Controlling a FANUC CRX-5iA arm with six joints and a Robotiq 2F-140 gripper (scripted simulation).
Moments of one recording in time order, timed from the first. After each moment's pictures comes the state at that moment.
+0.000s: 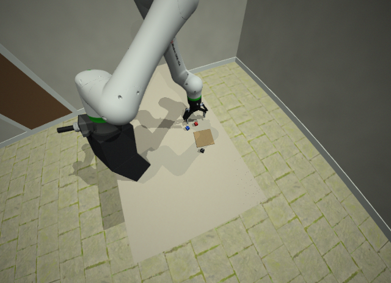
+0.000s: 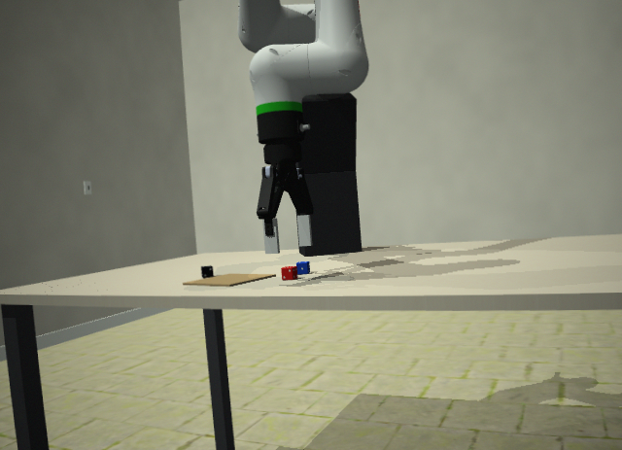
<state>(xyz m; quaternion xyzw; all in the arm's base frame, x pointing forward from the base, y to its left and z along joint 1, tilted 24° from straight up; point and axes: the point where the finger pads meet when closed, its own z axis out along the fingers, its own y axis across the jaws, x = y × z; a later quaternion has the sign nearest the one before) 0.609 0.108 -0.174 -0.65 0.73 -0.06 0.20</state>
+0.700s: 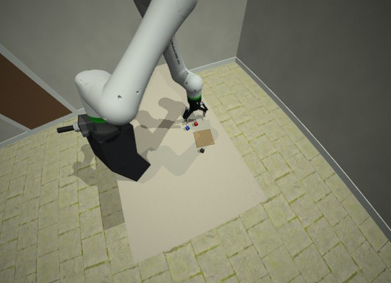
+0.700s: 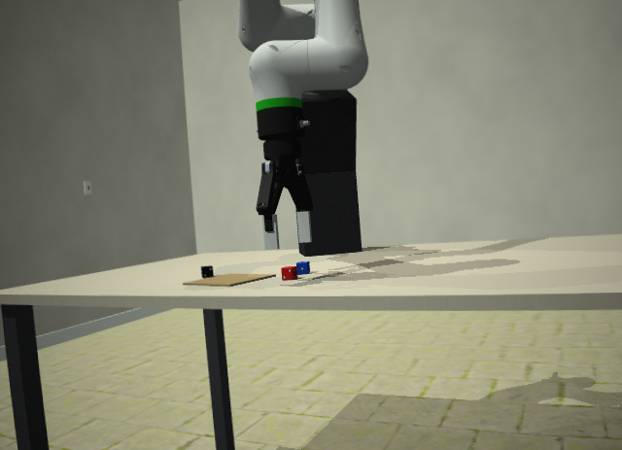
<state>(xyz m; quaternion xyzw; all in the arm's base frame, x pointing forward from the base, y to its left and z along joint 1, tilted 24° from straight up) 0.607 0.106 -0.167 -0.65 0.73 -0.06 0.20</state>
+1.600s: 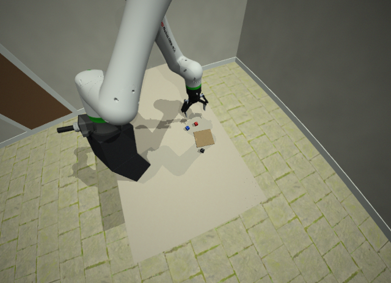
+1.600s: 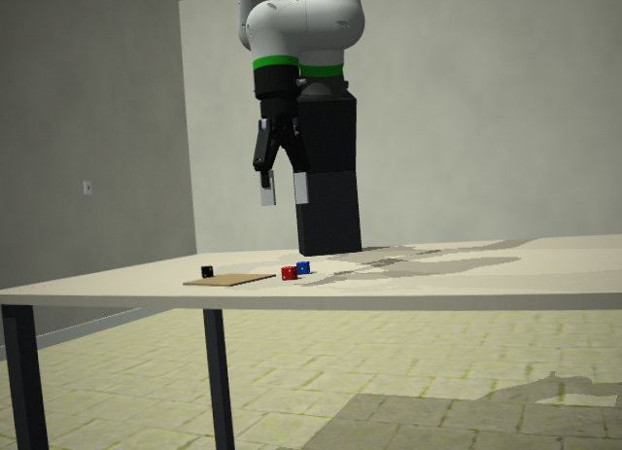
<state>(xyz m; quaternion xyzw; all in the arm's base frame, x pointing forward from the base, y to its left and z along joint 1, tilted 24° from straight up) 0.577 0.092 -0.091 -0.65 0.73 -0.06 0.20</state>
